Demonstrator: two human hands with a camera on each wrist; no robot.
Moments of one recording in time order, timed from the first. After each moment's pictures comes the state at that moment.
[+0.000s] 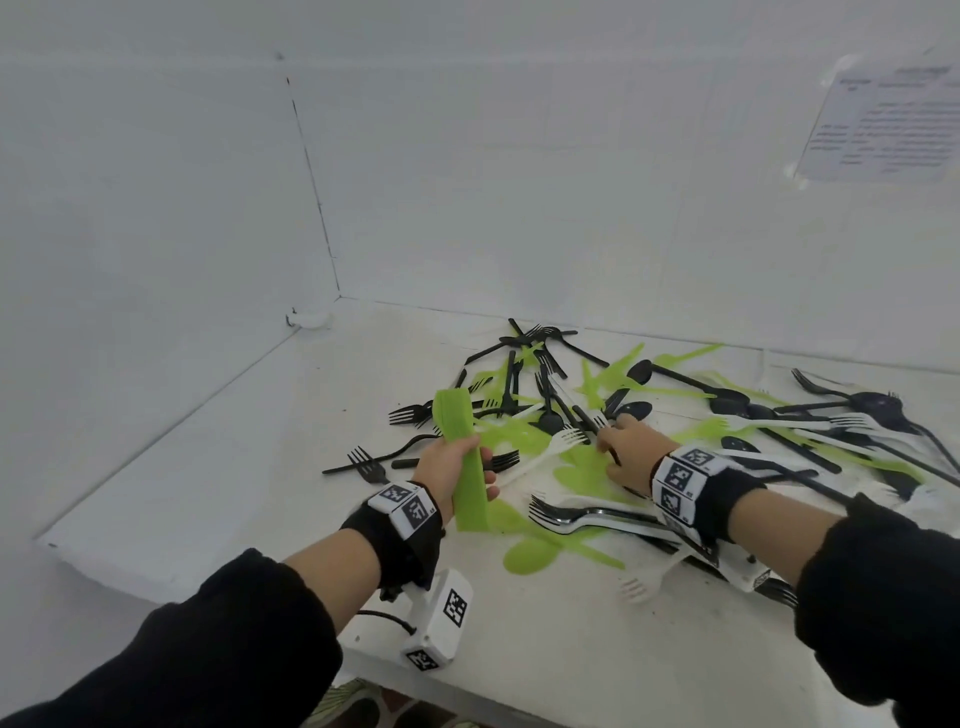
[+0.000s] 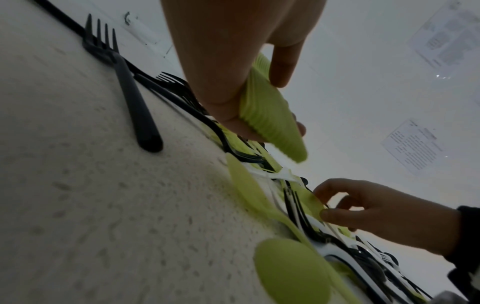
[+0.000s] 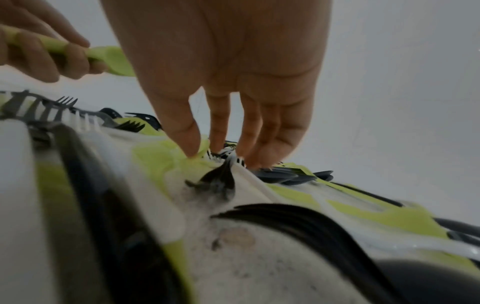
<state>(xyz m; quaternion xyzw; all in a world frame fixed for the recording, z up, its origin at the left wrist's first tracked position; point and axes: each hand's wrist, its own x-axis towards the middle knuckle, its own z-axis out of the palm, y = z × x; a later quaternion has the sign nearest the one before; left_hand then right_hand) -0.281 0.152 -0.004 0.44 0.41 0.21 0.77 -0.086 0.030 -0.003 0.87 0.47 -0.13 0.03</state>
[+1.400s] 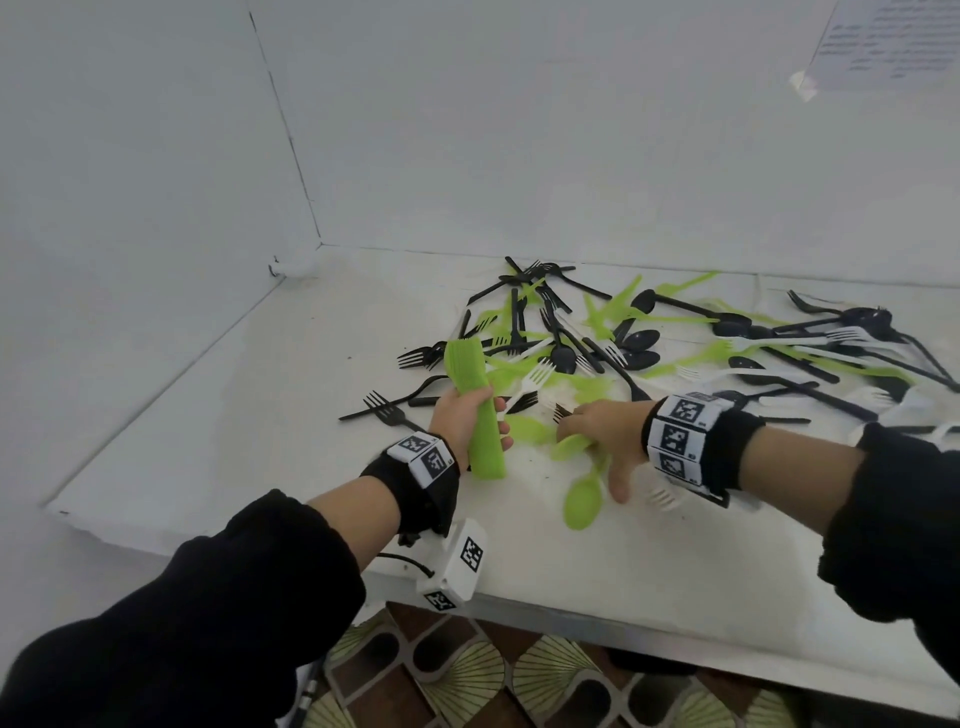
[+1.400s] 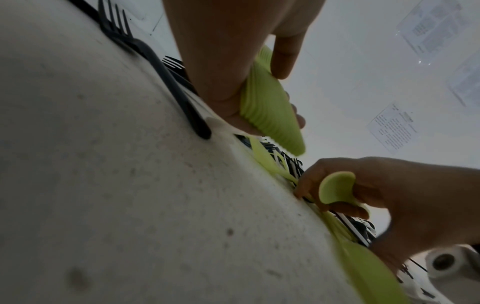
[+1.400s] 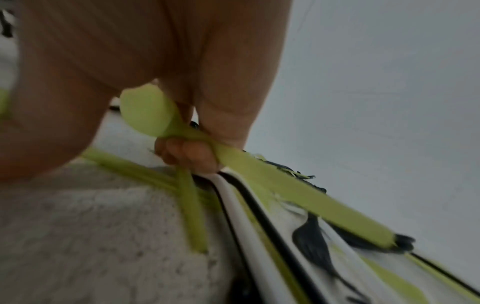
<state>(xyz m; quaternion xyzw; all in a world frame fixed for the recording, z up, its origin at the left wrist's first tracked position) -0.304 0.158 -0.017 0.47 0.37 0.18 0.78 -0.167 0.036 0.010 0.75 0.59 -0.24 0.19</state>
